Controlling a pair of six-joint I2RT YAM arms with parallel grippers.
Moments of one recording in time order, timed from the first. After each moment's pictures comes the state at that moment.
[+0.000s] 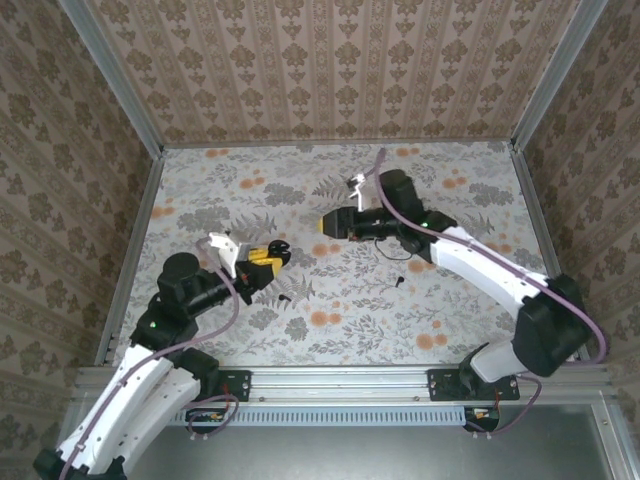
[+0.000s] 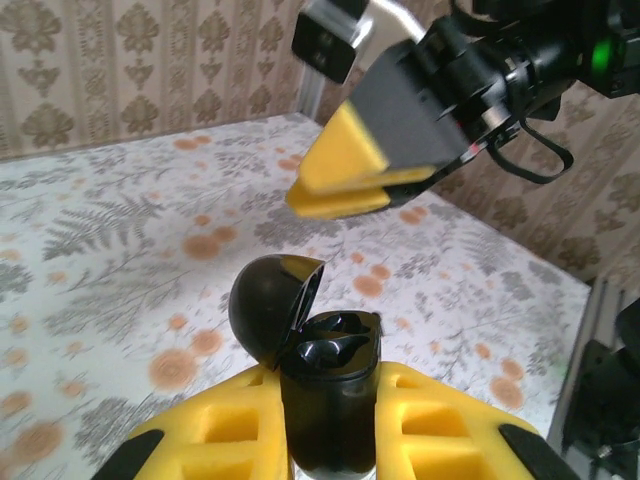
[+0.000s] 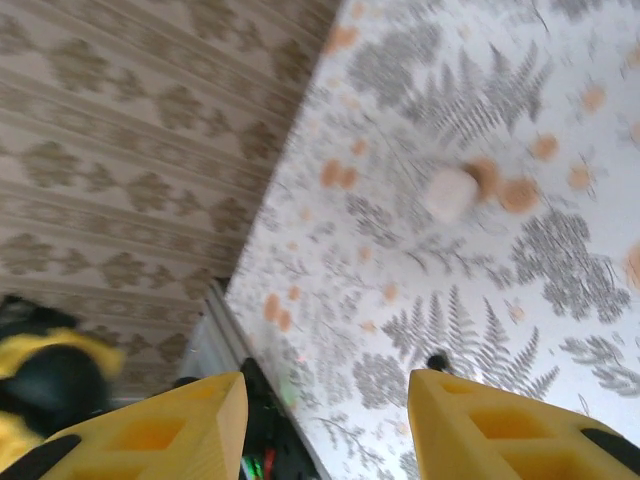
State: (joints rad) left arm -0.50 0.49 0.56 -0.29 0.49 -0.17; right arm 0.59 1.49 1.13 -0.21 -0.58 0.65
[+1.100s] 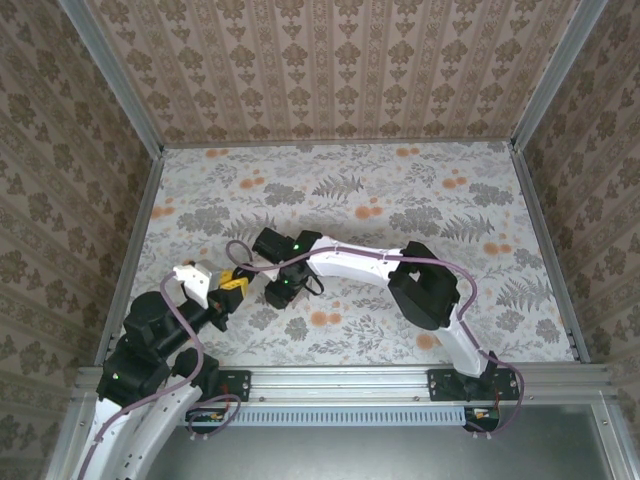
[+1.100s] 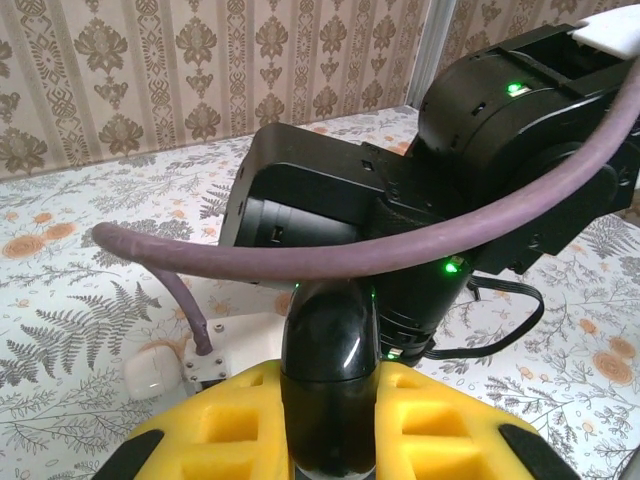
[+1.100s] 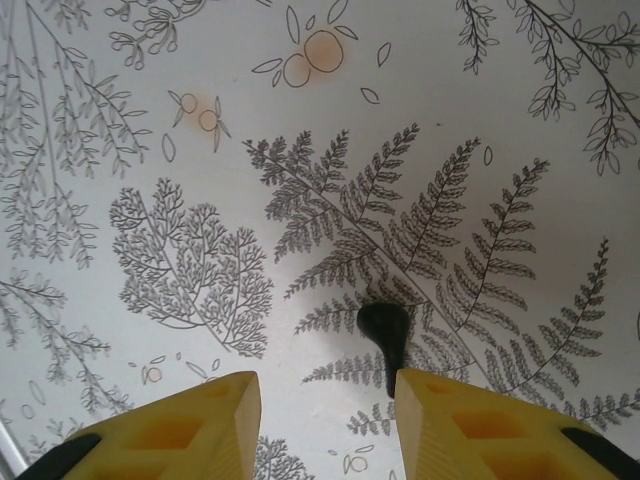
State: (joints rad) left arm -0.50 0.17 0.63 -0.68 0.25 -0.09; right arm 1.01 2.17 1.75 -0.82 -0.16 0.04
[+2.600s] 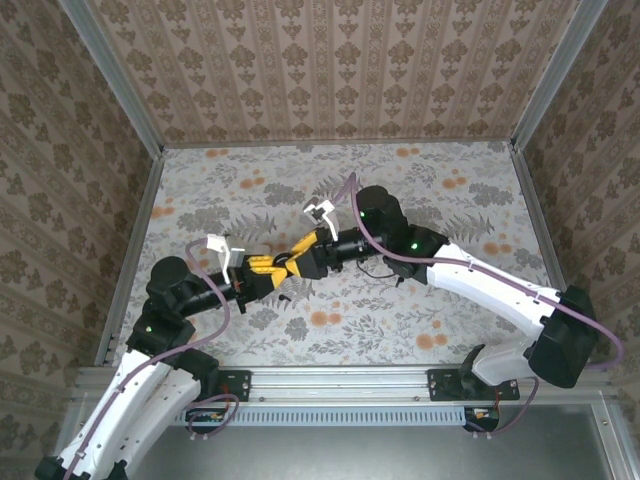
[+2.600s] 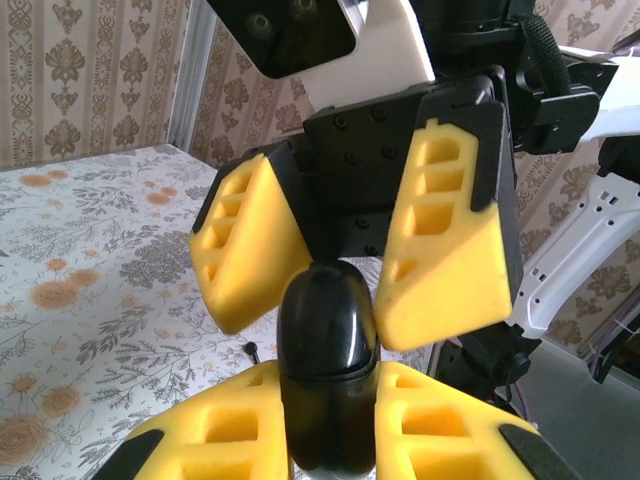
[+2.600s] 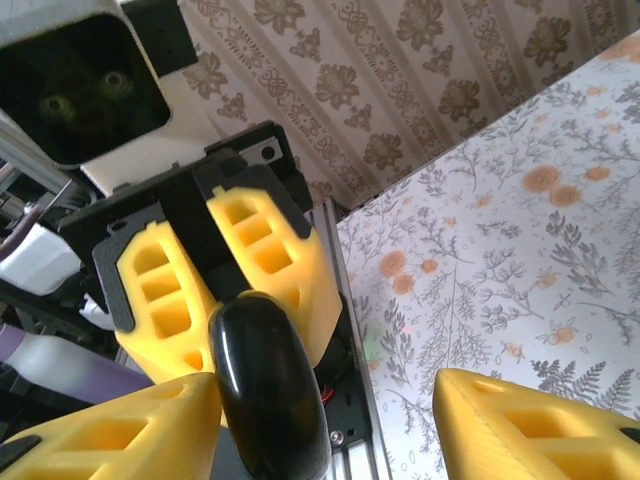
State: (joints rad) left arm -0.49 0.48 0.56 -0.14 0.78 -0.33; right arm 0.79 1.38 1.16 -0.11 -0.71 0.37
